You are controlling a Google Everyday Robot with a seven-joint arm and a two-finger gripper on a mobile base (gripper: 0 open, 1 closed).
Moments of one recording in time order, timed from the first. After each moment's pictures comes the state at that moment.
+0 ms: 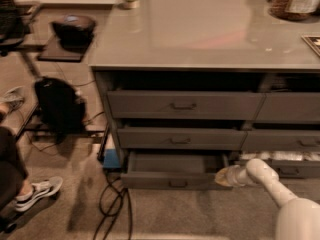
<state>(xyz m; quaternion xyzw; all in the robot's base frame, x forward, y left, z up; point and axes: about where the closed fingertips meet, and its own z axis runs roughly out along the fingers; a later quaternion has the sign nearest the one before) 0.645 -0.308 0.212 -0.59 0.75 0.07 0.29</state>
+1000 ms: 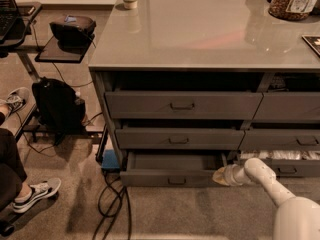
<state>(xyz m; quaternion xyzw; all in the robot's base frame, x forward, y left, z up) 0.645 -0.308 0.213 -0.59 0.75 0.07 0.30</state>
